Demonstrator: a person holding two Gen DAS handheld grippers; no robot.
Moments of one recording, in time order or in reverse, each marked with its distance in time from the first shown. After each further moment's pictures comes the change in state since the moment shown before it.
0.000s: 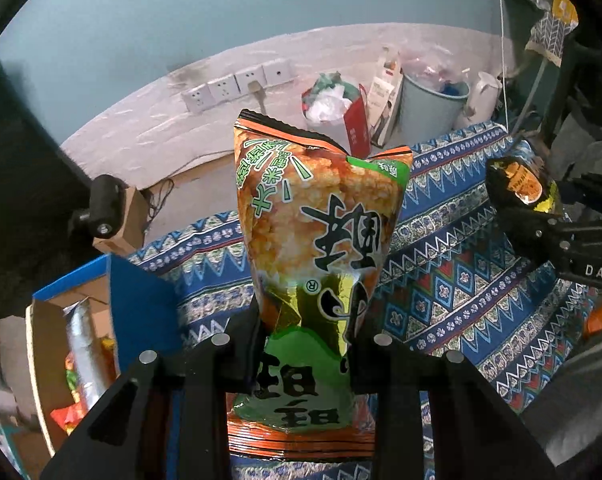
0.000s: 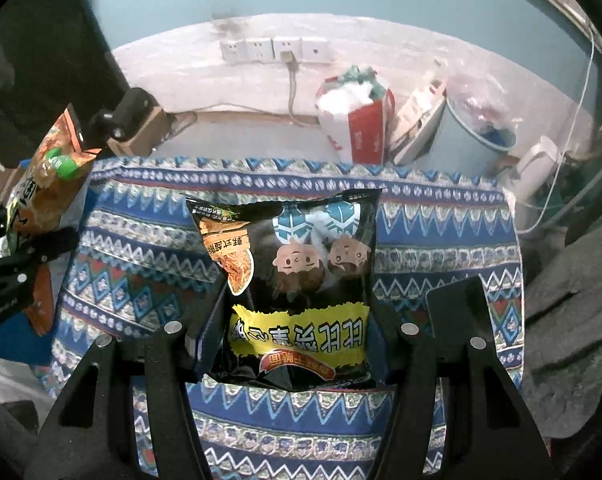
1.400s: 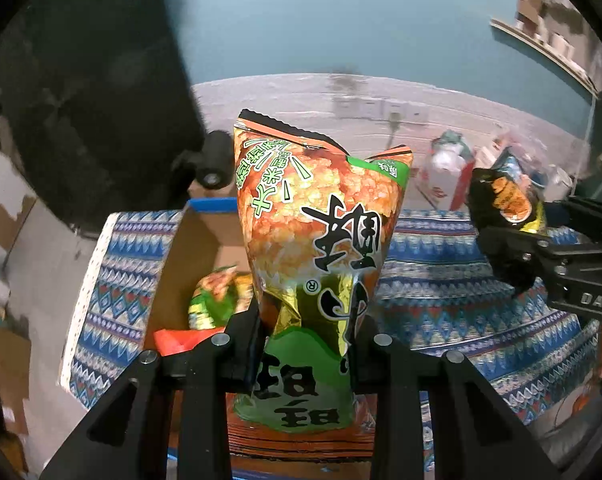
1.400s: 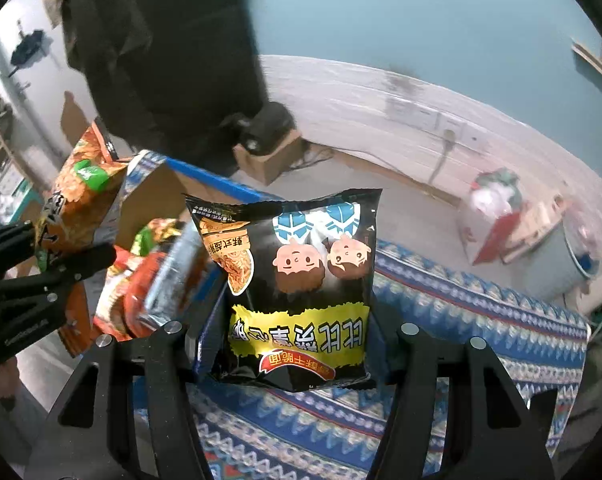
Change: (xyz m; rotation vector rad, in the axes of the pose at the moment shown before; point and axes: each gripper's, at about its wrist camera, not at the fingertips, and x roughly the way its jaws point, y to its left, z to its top) left arm -0.084 0.193 -0.089 -0.375 -0.073 0.151; right arm -0.020 0.235 0.056 -0.309 -0.083 0.255
